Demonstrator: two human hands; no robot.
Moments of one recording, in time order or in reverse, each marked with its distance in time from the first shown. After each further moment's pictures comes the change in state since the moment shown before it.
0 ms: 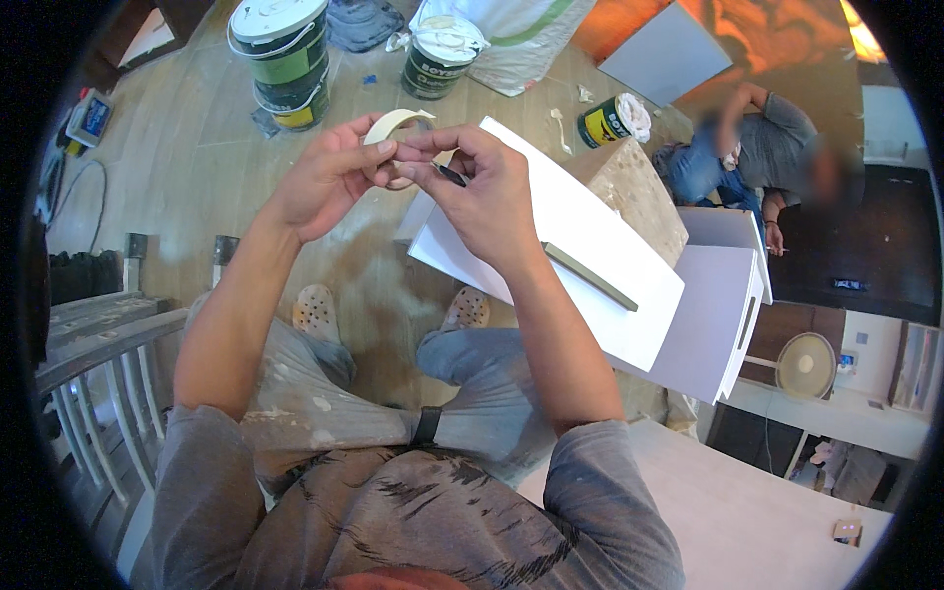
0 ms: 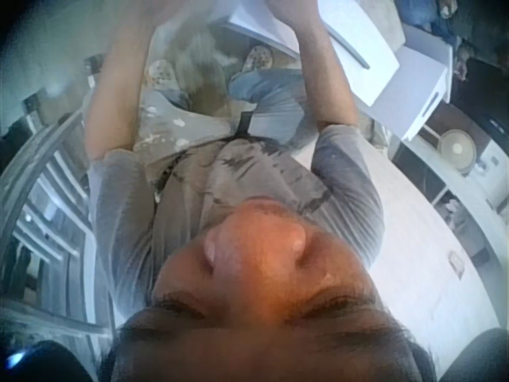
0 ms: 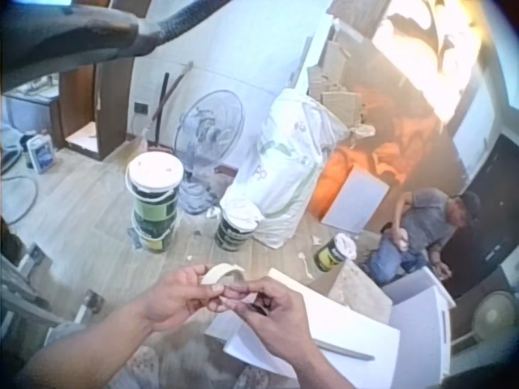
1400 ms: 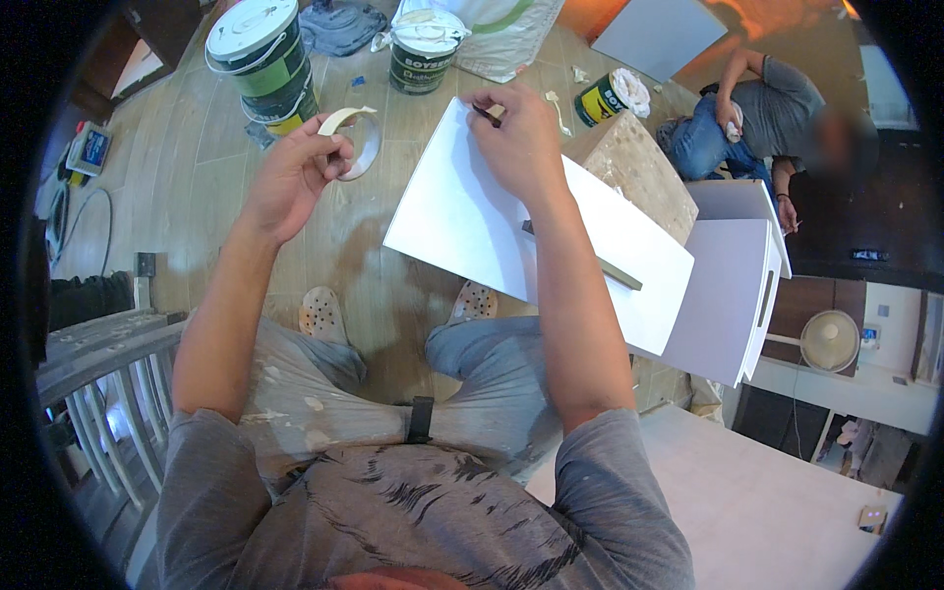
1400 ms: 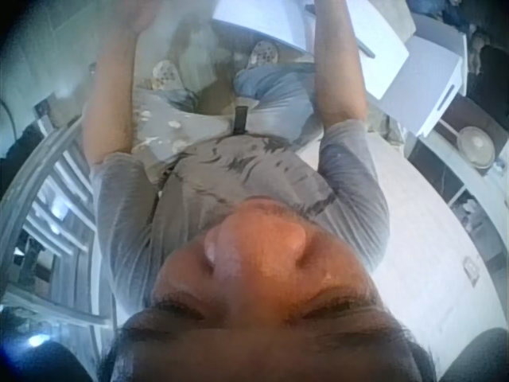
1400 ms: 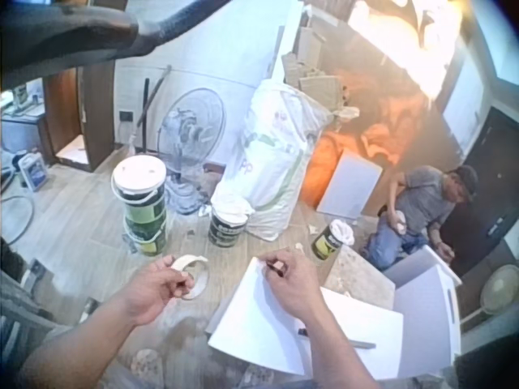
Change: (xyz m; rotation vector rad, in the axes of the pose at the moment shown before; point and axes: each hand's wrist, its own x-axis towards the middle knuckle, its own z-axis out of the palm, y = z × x) left_hand -0.007 -0.005 -0.007 0.145 0.269 0.007; right_hand 0.028 0.042 -0.061 -0.462 0.140 0.038
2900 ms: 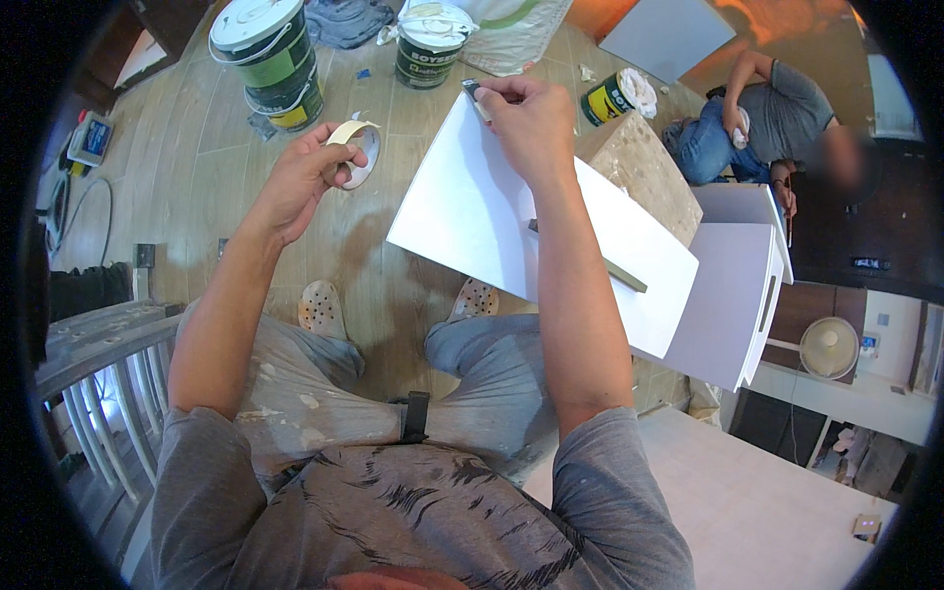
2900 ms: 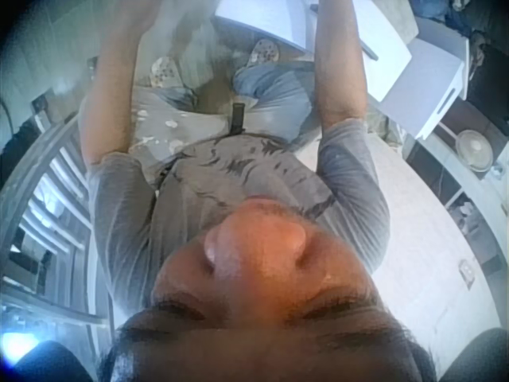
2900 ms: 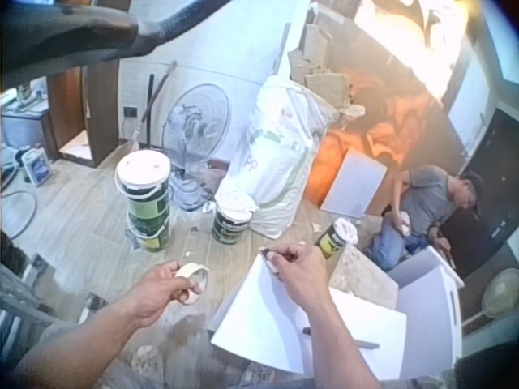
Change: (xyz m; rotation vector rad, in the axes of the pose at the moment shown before) left_hand -0.002 -0.010 0.000 0.211 0.091 -0.097; right_hand 0.015 0.007 0.007 0.233 0.083 0.223
